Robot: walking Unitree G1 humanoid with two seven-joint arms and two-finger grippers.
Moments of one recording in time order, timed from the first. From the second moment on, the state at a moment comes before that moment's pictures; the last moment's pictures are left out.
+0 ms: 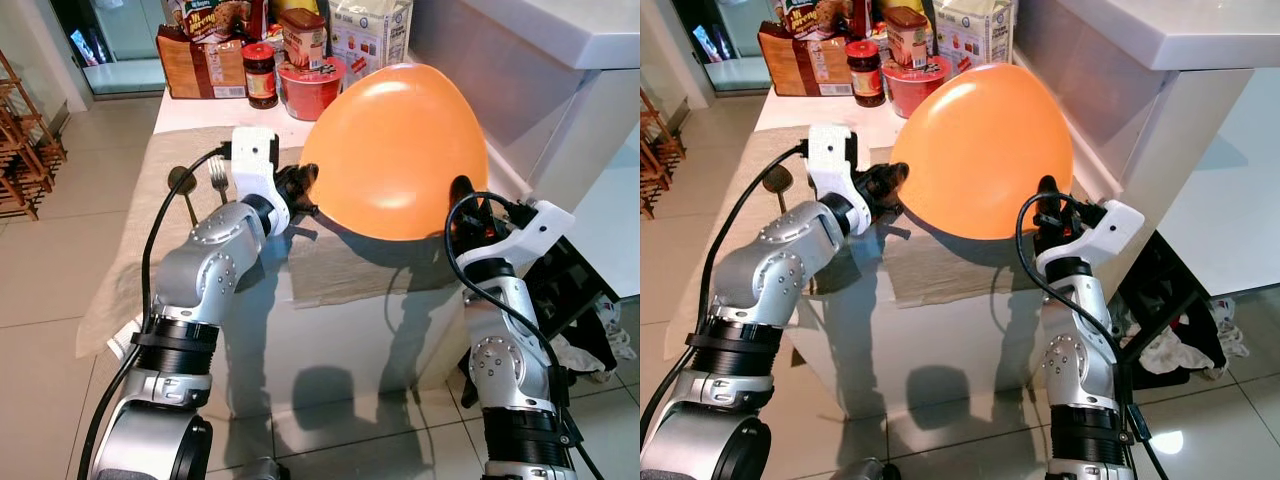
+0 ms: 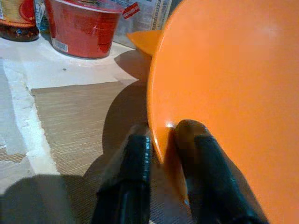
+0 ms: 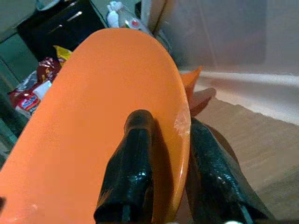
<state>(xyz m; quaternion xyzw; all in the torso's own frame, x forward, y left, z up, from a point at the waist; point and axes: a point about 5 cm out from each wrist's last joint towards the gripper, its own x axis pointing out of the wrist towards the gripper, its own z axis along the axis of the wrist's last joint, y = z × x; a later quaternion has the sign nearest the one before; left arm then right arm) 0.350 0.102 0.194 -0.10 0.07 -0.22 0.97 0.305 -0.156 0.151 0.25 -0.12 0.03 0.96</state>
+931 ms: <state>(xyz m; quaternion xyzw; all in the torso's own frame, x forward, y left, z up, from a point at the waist) 0.342 0.092 0.232 -0.03 -0.07 -0.24 0.97 0.300 -0.157 0.178 0.18 -0.18 0.03 0.97</state>
